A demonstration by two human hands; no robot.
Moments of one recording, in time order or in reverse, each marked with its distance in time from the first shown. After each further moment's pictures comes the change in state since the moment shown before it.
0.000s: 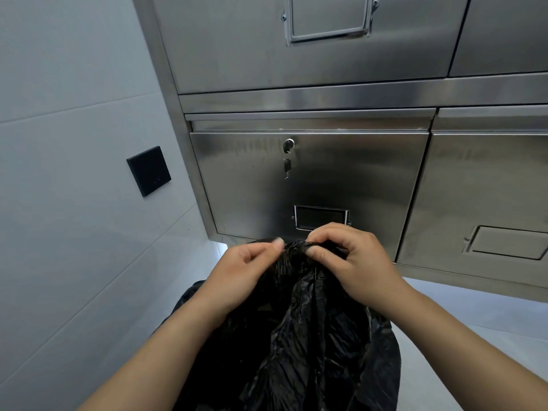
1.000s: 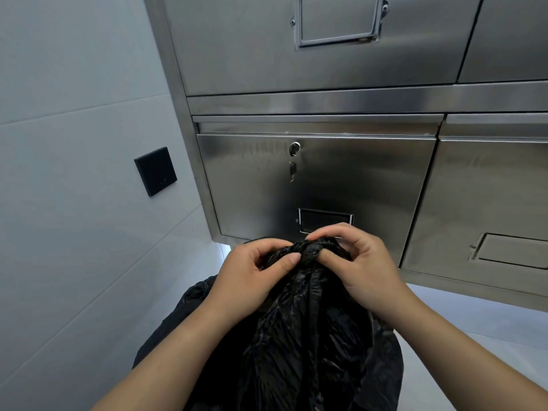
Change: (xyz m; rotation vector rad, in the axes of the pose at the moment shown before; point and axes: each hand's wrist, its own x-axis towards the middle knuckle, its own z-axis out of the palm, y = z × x) left_hand 0.001 0.000 0.004 0.252 0.116 0.293; right_hand -0.001 -0.012 0.004 0.347 0.031 0.173
